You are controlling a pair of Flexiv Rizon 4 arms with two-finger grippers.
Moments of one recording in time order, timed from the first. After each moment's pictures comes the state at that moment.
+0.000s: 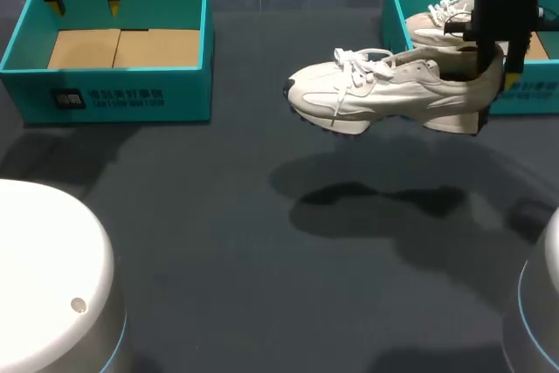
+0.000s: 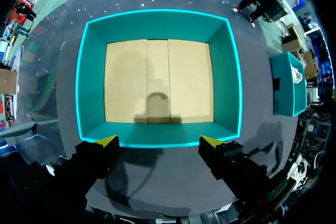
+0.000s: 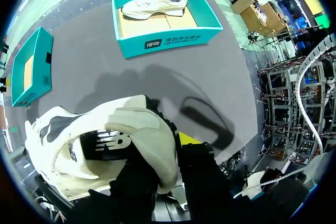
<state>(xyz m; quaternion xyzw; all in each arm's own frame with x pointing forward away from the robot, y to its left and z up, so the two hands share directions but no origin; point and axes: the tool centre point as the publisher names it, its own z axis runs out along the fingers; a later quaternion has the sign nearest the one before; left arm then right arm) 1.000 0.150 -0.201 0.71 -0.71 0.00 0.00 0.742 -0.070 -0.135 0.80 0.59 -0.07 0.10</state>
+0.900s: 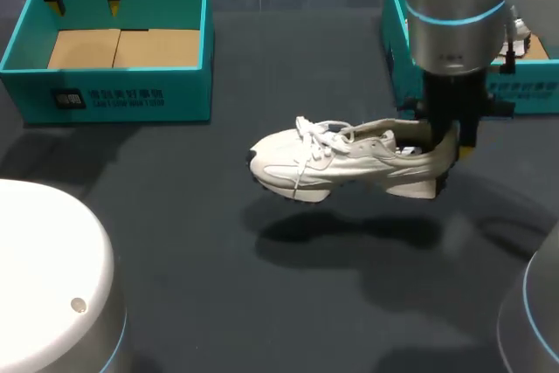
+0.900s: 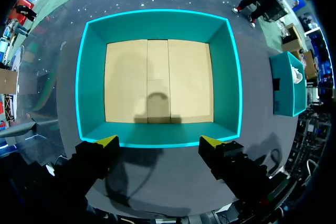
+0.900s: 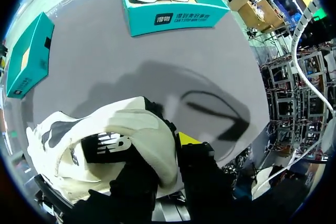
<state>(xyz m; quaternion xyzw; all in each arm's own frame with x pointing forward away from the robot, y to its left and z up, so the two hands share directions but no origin) 1.000 0.150 -0.201 0.71 -0.71 0.00 0.00 0.679 -0.009 -0.209 0.80 0.58 -0.06 0.11</state>
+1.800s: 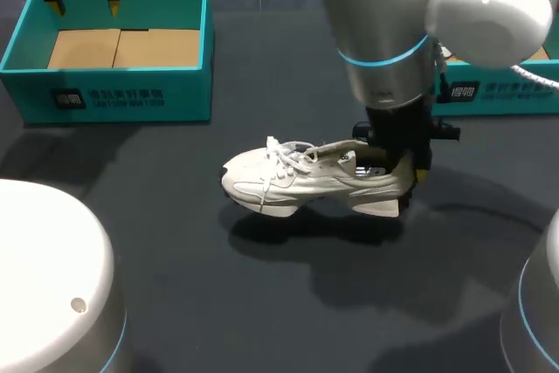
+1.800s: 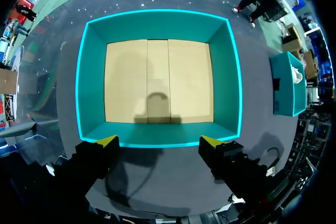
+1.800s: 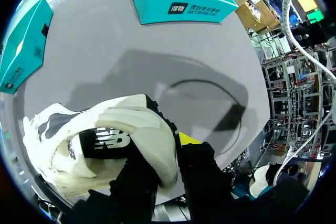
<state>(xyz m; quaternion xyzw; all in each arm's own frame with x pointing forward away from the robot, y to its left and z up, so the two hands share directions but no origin) 1.000 0.150 -0.201 0.71 -0.71 0.00 0.00 0.674 0.037 -0.250 0.79 0.58 -0.09 0.14</state>
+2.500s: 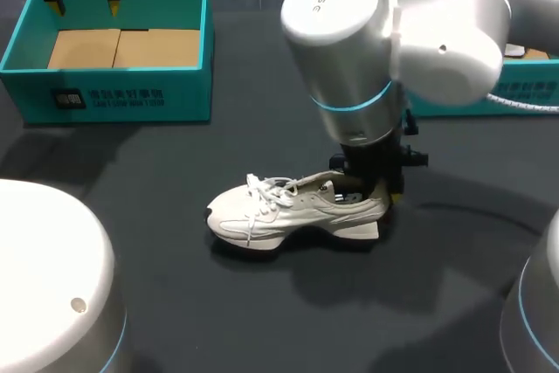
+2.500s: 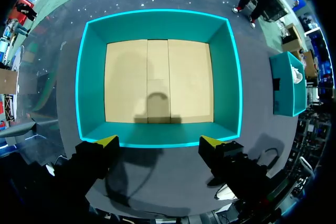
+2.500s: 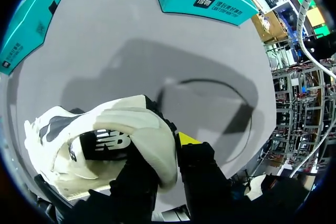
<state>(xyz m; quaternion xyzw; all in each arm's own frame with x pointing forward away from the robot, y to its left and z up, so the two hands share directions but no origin) 1.000 0.150 -0.201 0.71 -0.71 0.00 0.00 0.675 0.062 -0.308 0.77 0.62 -0.09 0.13</state>
